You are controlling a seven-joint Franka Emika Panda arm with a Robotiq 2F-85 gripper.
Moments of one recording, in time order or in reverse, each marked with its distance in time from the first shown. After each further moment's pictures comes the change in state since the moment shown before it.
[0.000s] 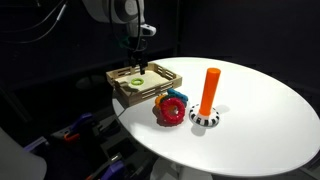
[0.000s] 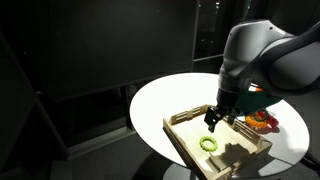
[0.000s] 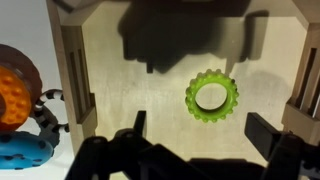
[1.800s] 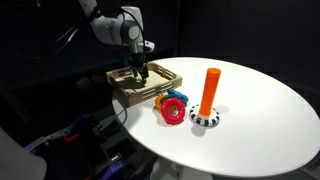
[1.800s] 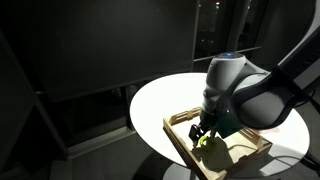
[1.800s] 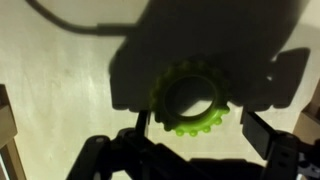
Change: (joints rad) arm 0.192 0.254 -0.142 0.133 0.007 0.179 0.000
